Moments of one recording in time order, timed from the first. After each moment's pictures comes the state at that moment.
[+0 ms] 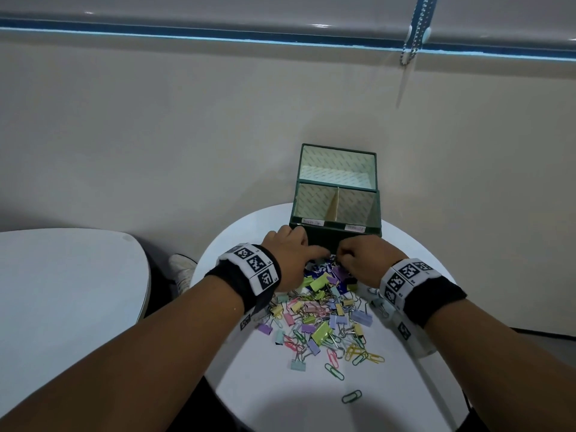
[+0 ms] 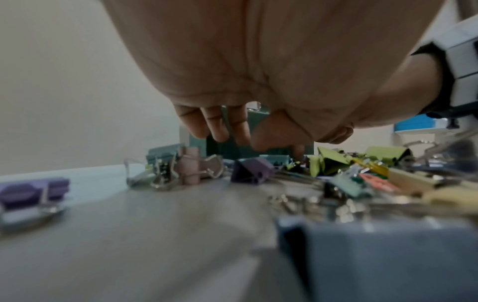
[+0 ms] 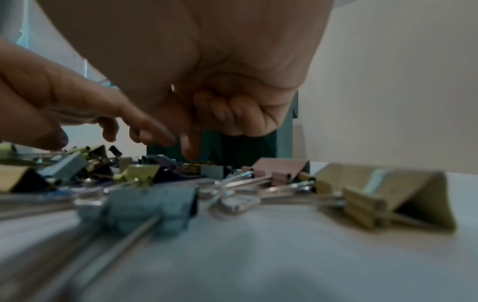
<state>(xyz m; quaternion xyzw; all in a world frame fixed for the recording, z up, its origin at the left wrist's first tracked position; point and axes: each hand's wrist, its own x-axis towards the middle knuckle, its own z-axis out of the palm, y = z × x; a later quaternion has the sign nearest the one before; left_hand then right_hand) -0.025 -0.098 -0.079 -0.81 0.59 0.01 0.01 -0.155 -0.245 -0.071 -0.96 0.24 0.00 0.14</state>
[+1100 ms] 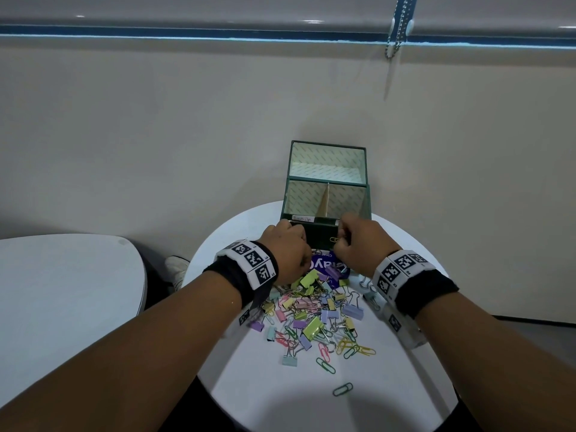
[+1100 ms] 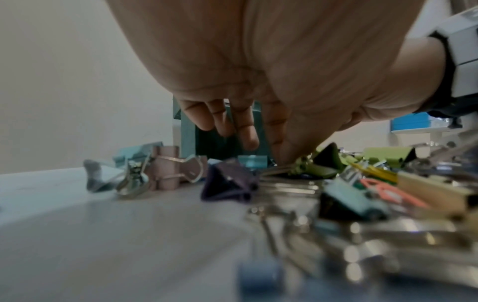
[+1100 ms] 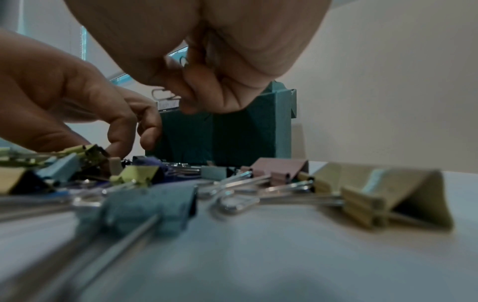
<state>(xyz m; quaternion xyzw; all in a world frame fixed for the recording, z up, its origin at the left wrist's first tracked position) -0.028 -0.110 -0.079 -0.79 0.62 -0.03 0.02 -0.164 -0.240 -0.065 -0.93 0.27 -0.13 0.21</state>
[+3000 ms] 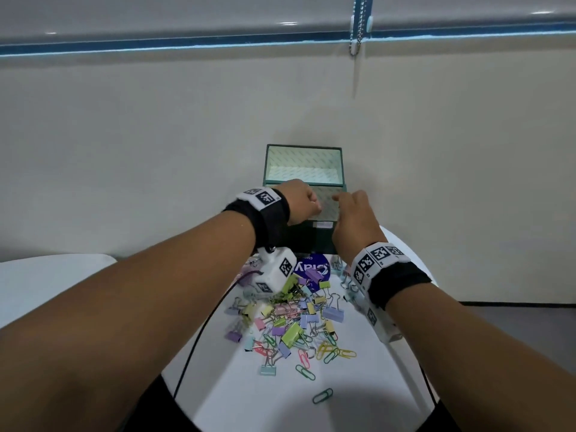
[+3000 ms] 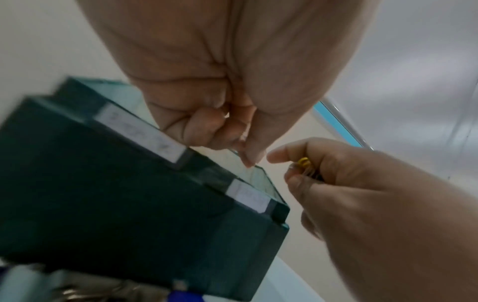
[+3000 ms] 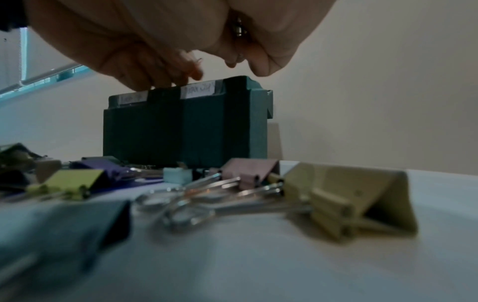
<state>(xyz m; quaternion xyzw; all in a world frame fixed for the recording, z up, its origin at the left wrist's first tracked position) -0.033 -0.196 -0.006 -0.83 0.51 0.13 -0.17 -0.158 -0.266 -0.070 -0.89 0.33 -0.26 0.18</state>
